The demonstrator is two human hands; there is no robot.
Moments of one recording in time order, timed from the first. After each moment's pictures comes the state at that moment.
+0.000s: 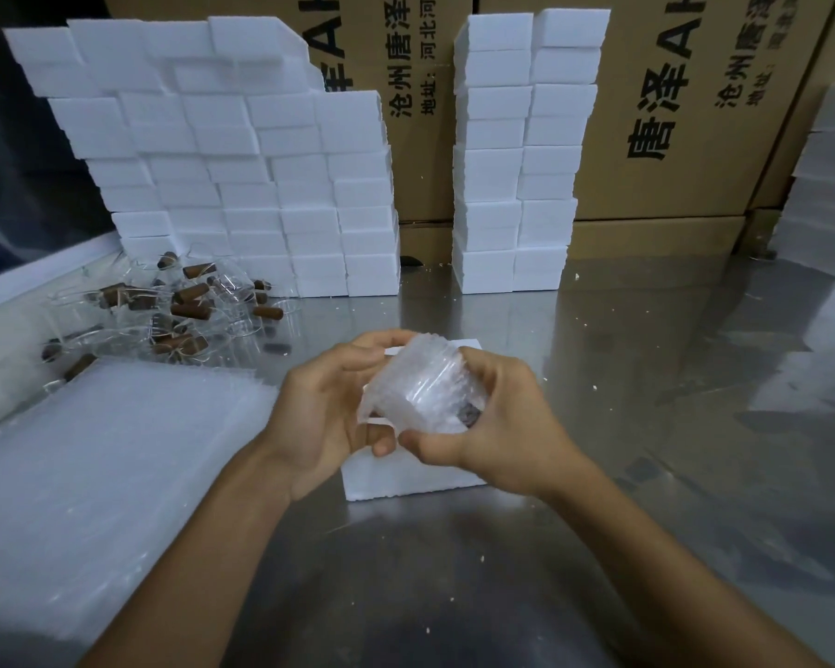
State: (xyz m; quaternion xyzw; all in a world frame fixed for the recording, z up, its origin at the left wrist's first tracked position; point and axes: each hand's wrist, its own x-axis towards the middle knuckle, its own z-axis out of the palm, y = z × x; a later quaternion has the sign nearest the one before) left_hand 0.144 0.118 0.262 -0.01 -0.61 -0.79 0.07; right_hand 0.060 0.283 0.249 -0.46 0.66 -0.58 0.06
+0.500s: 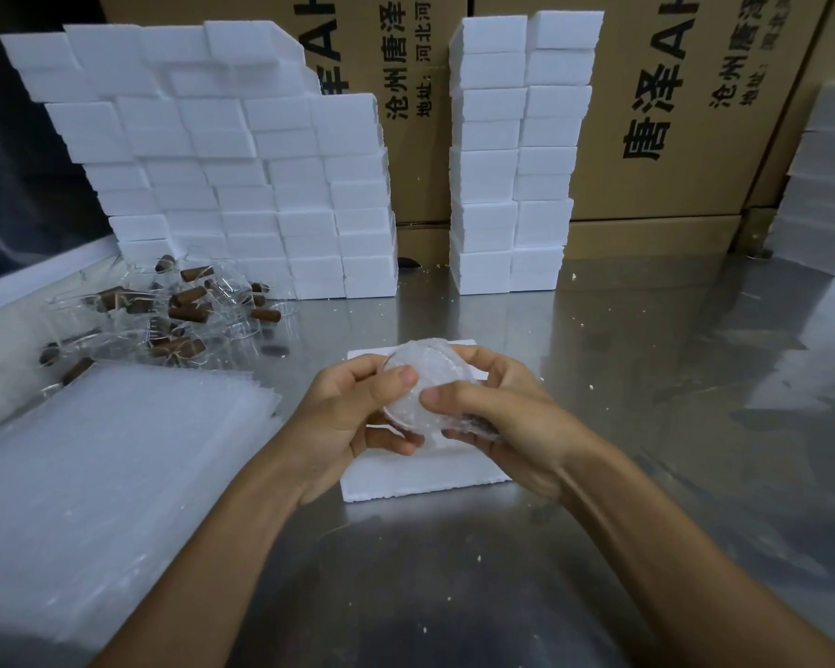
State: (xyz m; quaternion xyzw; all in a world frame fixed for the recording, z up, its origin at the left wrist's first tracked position) left_hand 0.137 0.122 0.249 0.03 -0.65 -0.75 0.10; right_hand 0.048 0.285 0.255 -0.28 0.55 -0.72 0.33
